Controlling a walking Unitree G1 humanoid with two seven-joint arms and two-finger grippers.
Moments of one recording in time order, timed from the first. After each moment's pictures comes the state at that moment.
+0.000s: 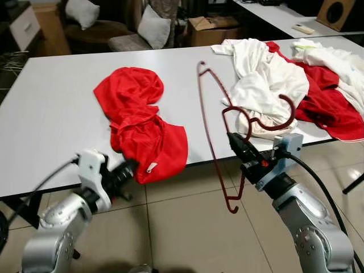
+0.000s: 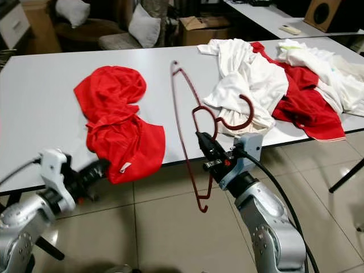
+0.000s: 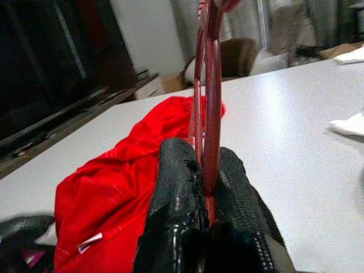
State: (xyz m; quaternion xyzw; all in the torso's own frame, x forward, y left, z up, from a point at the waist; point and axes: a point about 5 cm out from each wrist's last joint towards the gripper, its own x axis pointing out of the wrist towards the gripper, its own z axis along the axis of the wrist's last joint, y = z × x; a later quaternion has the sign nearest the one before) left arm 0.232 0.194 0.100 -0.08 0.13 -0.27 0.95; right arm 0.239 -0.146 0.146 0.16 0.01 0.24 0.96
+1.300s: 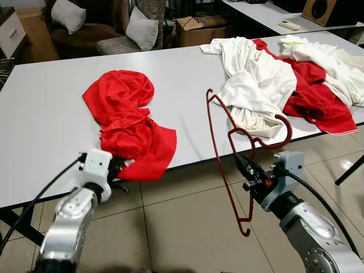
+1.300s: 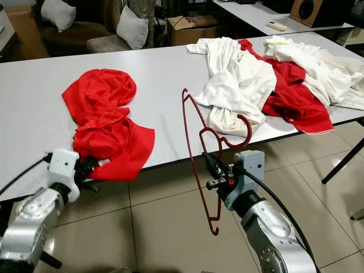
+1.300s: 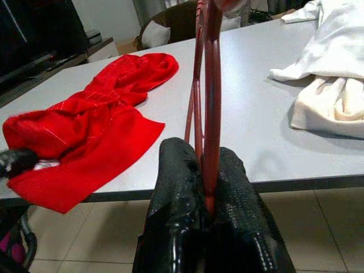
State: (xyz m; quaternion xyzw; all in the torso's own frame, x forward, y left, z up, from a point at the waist) left arm 0.270 0.220 0.080 0.11 0.13 -0.10 0.98; right arm 0.218 -0.154 0.127 0.12 0.08 0.21 0.97
